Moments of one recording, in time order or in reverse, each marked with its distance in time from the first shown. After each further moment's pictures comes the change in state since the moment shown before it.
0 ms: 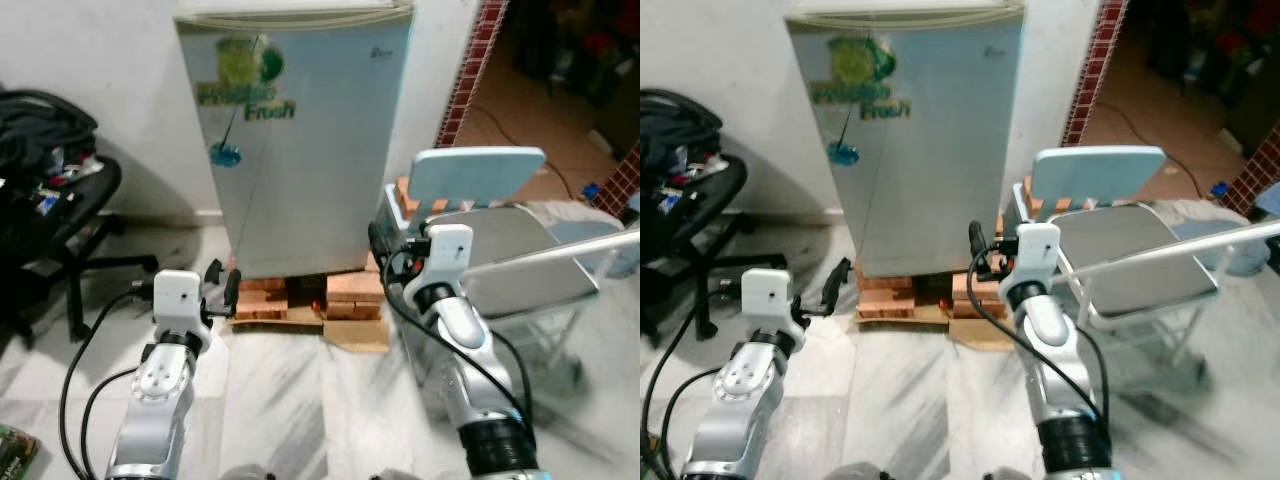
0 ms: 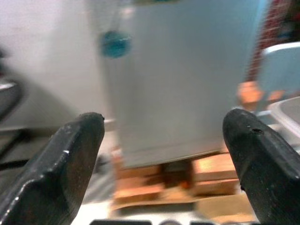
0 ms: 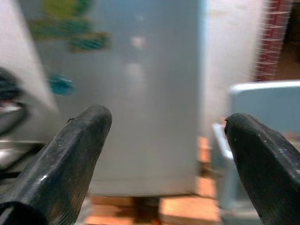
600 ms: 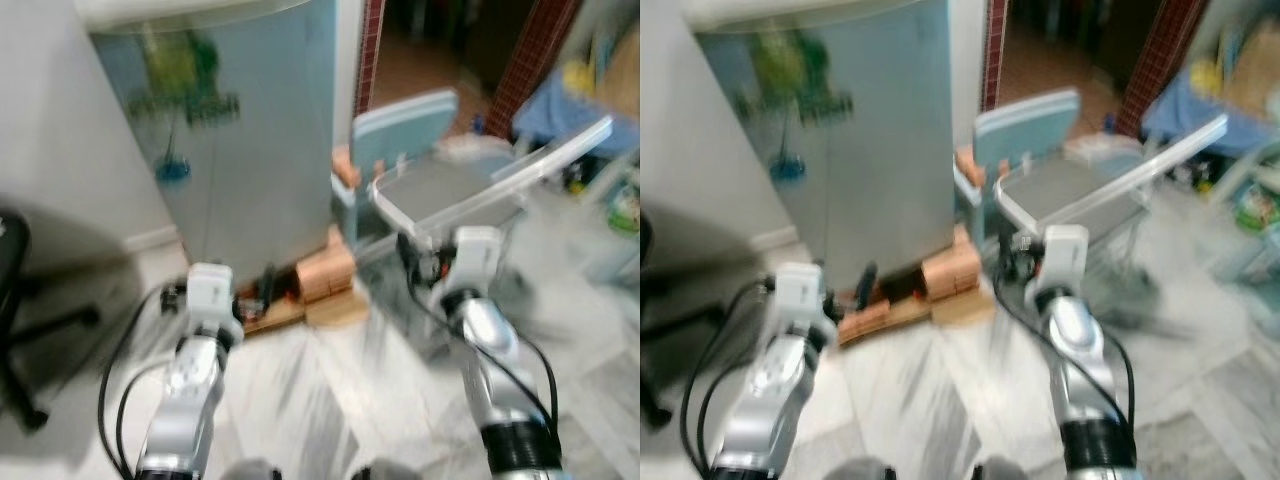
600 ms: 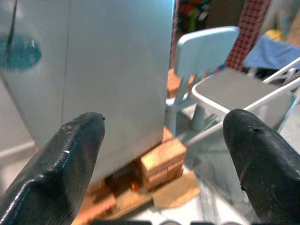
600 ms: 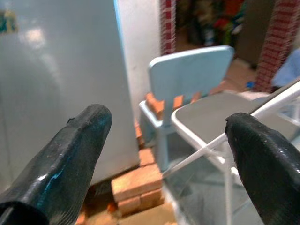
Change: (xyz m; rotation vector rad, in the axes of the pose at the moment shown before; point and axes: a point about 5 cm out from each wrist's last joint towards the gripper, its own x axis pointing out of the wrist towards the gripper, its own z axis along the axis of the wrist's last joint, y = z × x) left arm 0.000 -0.012 -0.004 -0.015 0.013 -0.055; right arm -0.002 -0.010 -0.006 -0.002 0.021 -0.045
